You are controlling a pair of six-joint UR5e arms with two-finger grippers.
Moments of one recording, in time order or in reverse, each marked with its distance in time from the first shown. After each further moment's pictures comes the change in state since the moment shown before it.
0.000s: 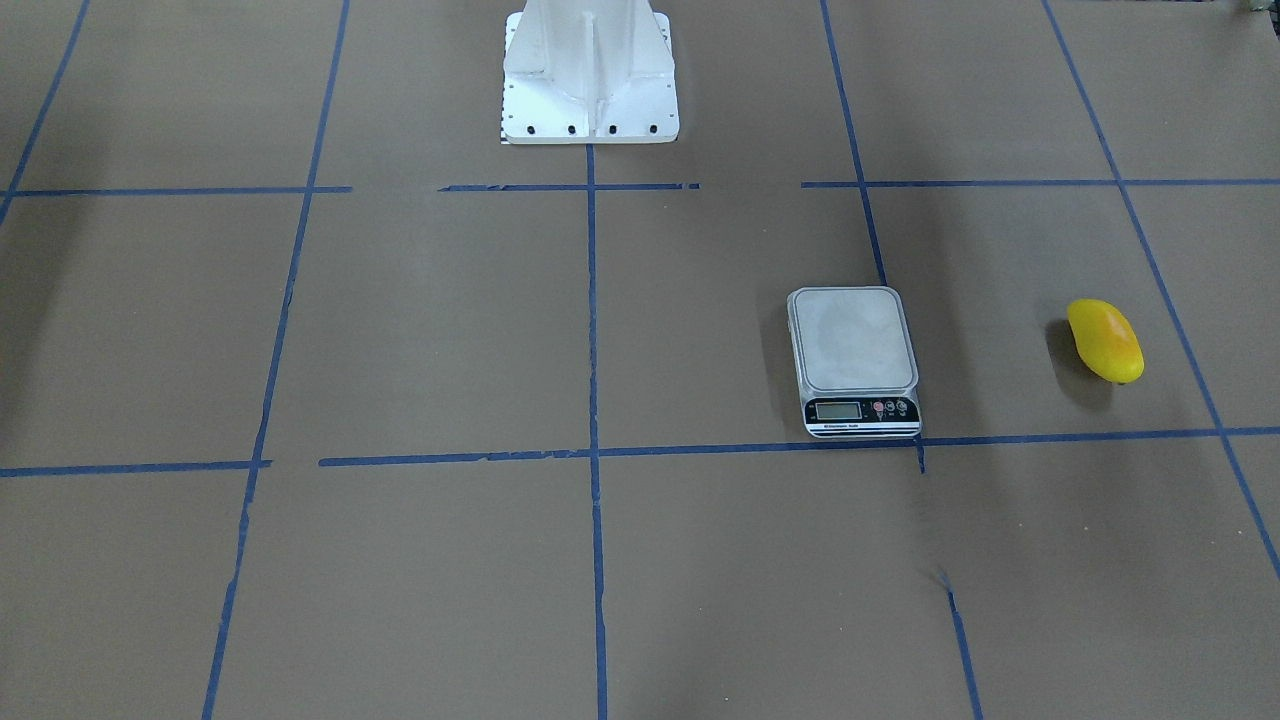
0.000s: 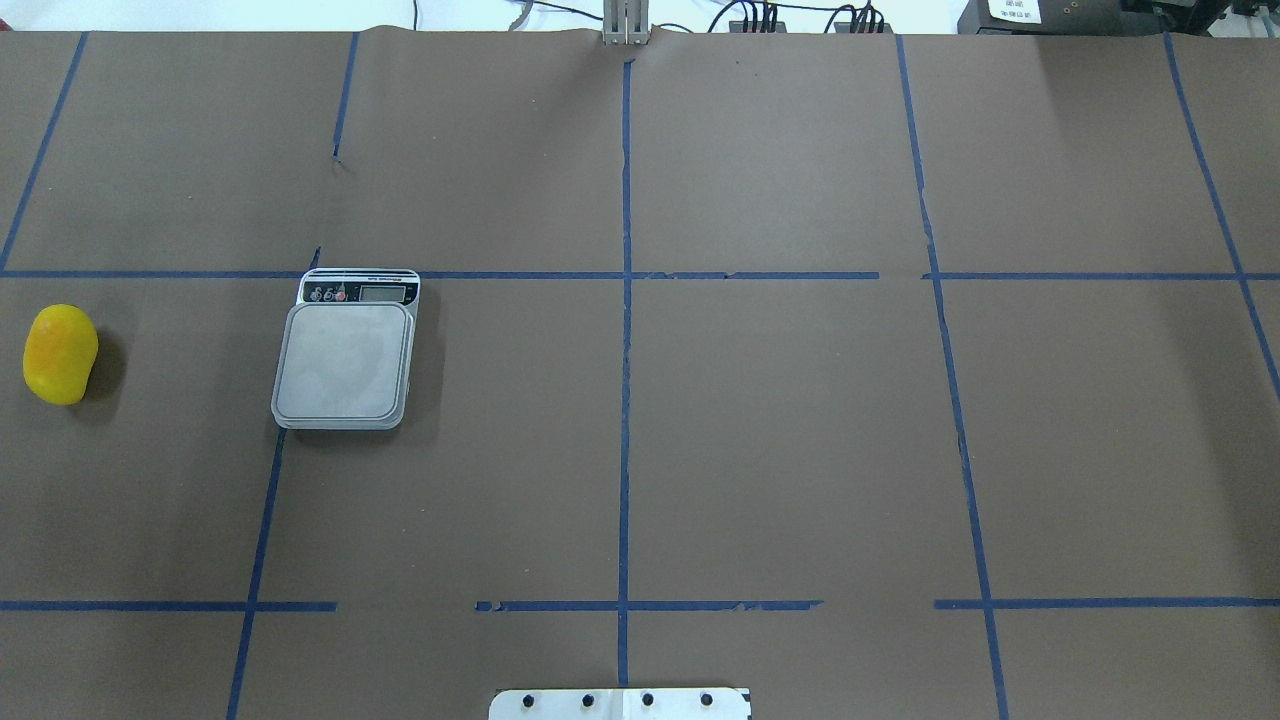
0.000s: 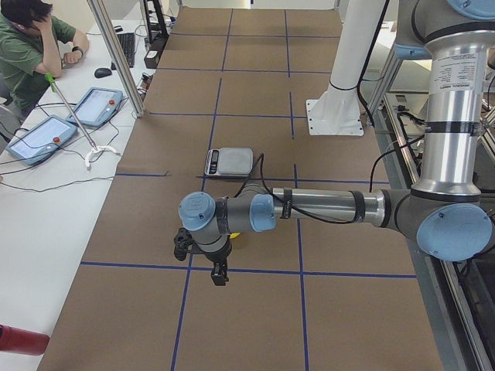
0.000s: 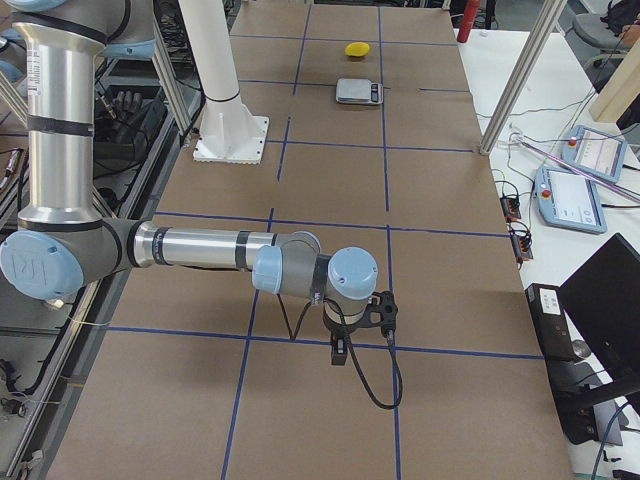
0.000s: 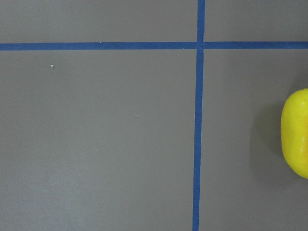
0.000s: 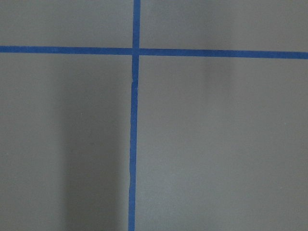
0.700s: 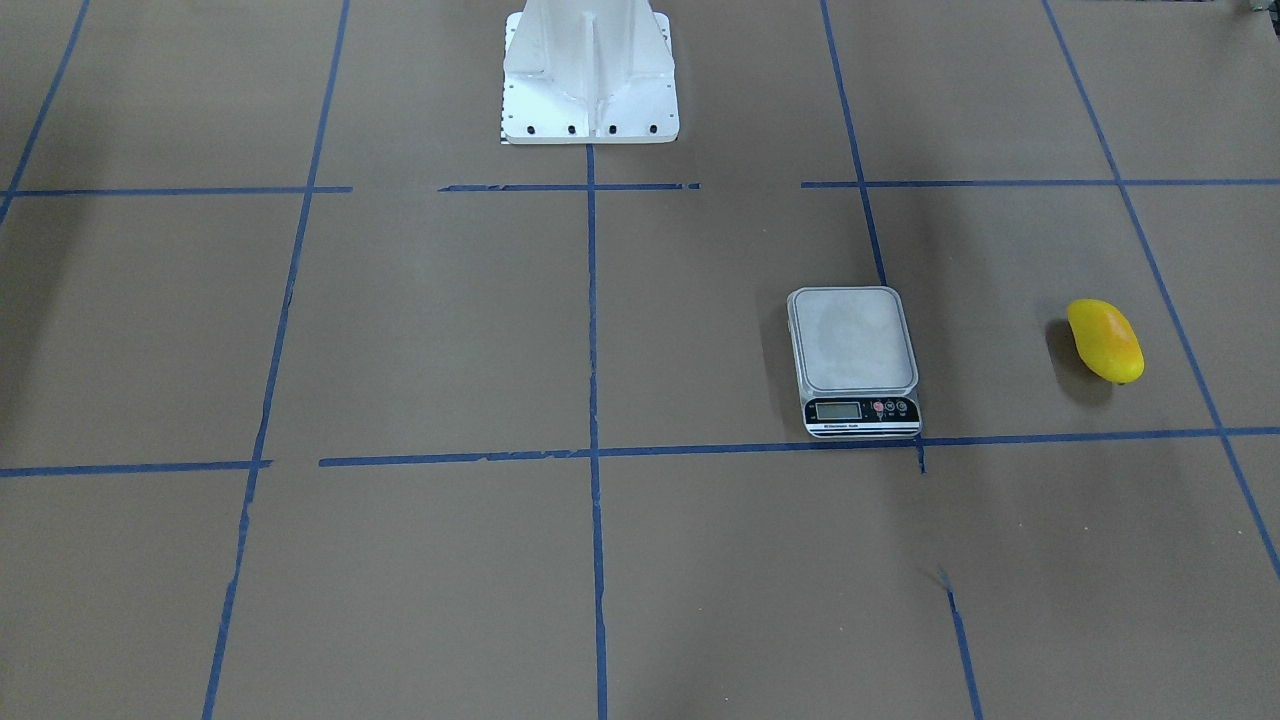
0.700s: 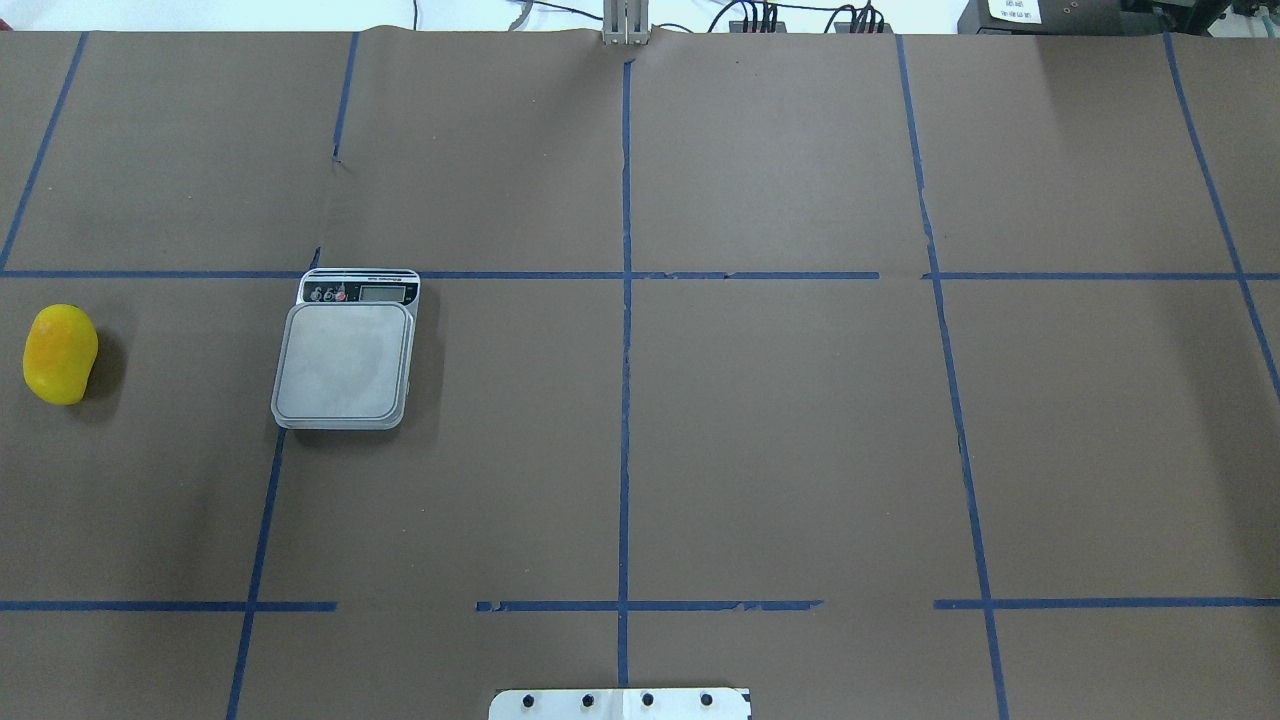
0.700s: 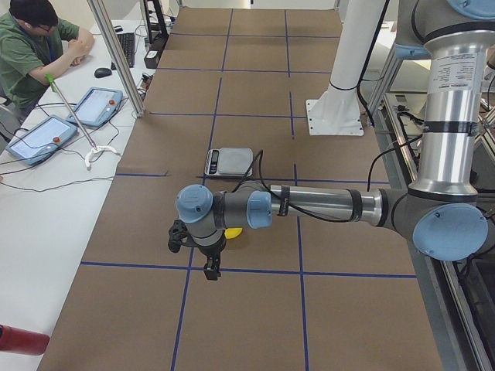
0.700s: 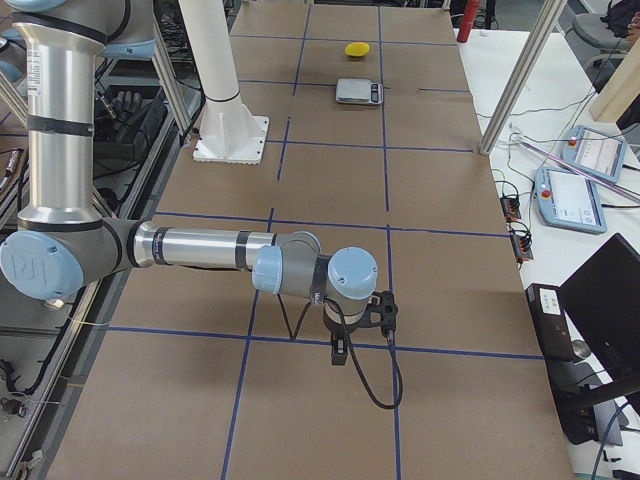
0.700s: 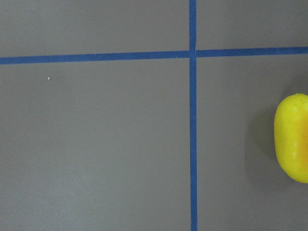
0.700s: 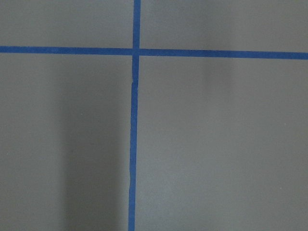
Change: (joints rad) left arm 0.011 -0.023 -0.031 -0.112 0.003 -0.099; right arm 0.000 0.000 0.000 0.001 0.000 0.000
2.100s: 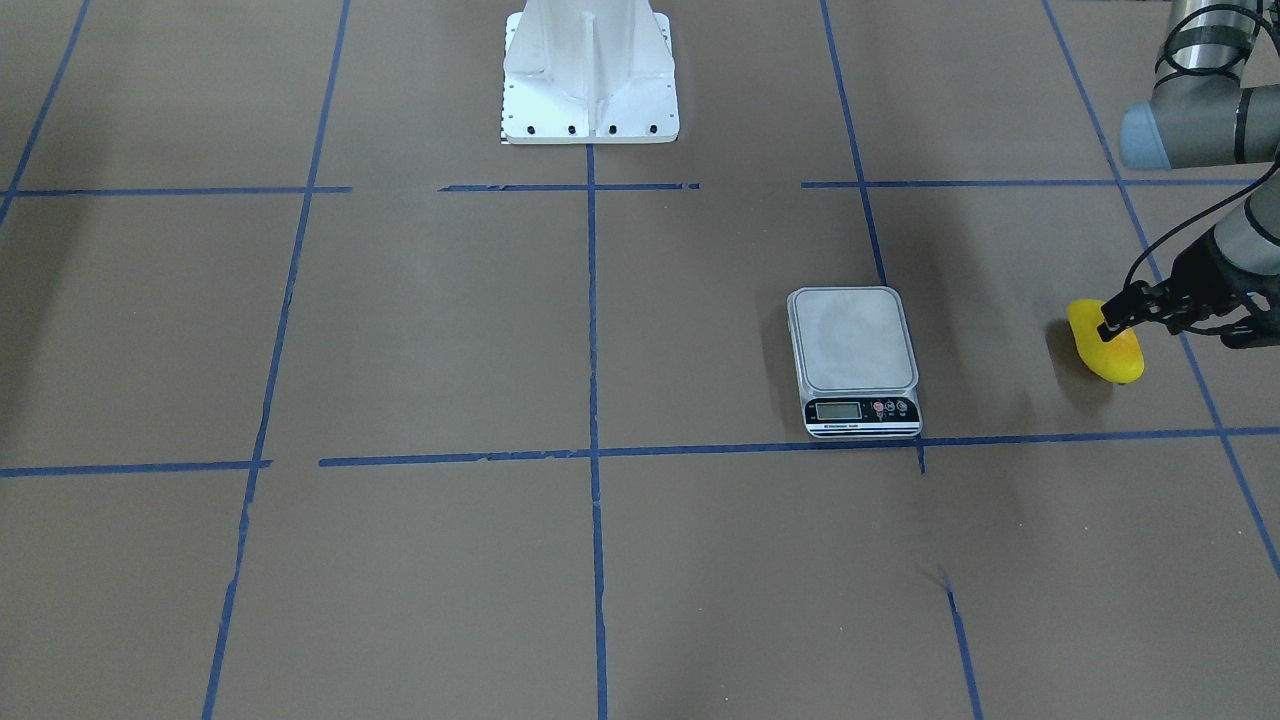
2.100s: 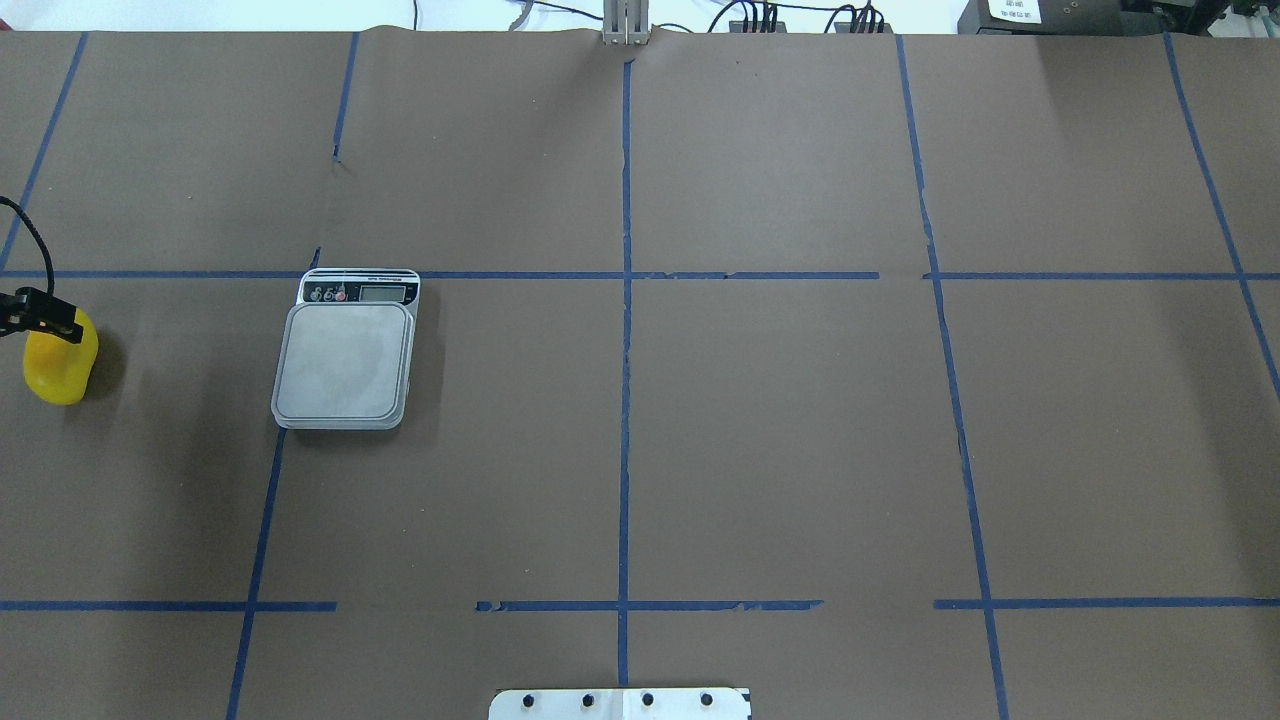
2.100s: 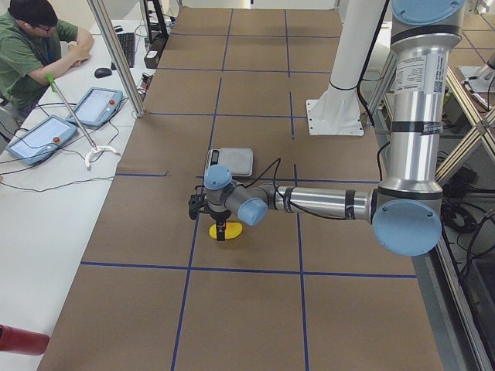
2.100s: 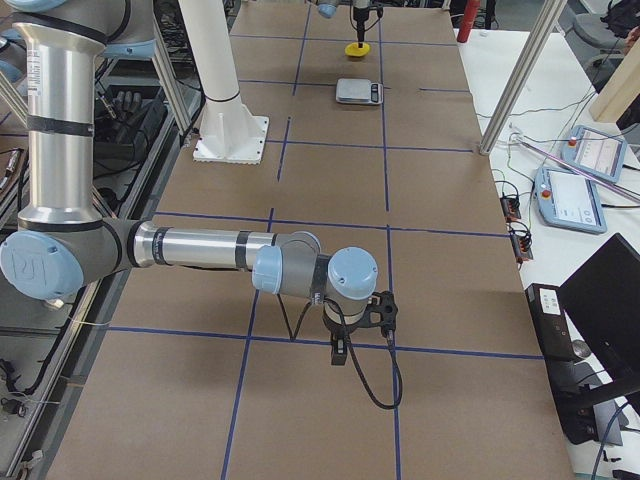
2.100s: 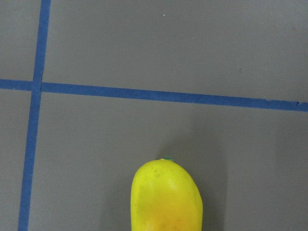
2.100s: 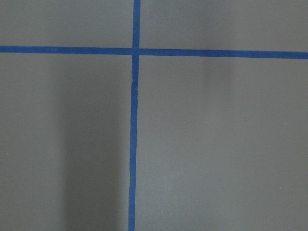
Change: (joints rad) left arm 0.449 0.015 0.120 -0.597 0.124 -0.723; right arm 0.000 0.000 0.000 -0.001 0.000 0.000
